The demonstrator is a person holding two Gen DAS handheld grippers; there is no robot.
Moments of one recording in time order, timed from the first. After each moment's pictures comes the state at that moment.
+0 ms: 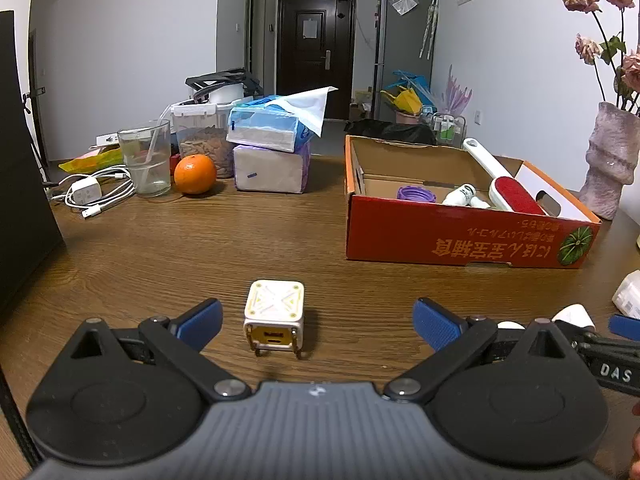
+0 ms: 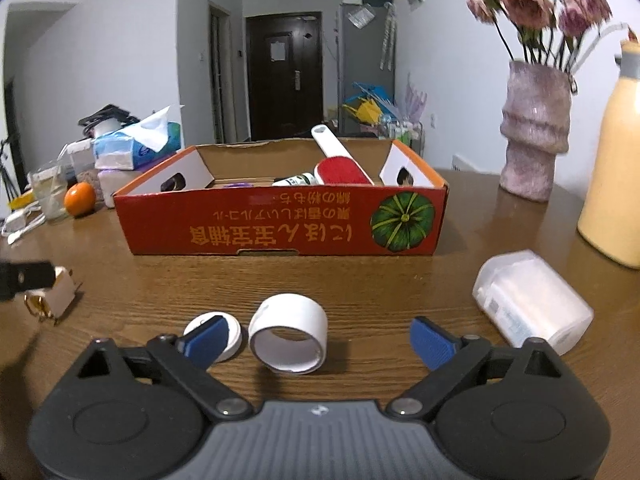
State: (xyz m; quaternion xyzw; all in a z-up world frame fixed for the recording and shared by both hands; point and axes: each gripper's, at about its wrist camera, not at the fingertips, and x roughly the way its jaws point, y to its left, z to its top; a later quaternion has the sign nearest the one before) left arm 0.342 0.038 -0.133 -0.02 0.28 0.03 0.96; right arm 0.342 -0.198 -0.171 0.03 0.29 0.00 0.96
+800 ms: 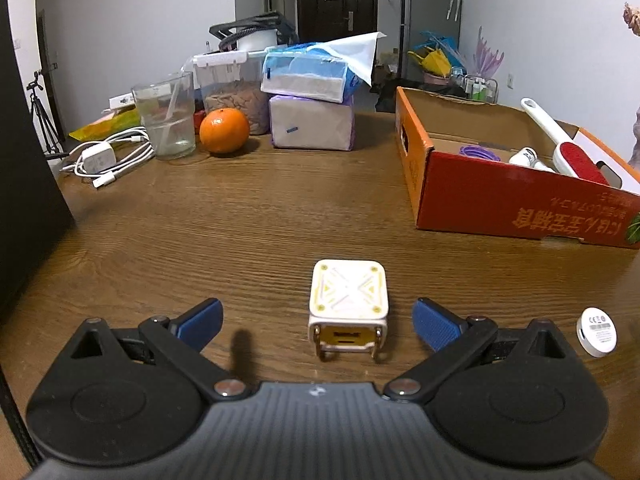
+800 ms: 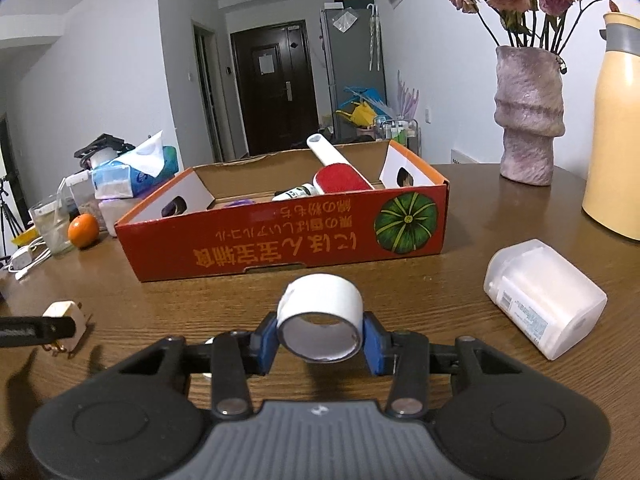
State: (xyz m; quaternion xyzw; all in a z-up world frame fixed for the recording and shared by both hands) left arm 0.389 0.075 -0.165 -0.01 0.34 0.06 0.94; right arm 0.342 -0.202 -0.169 0.06 0.27 0.01 0.96
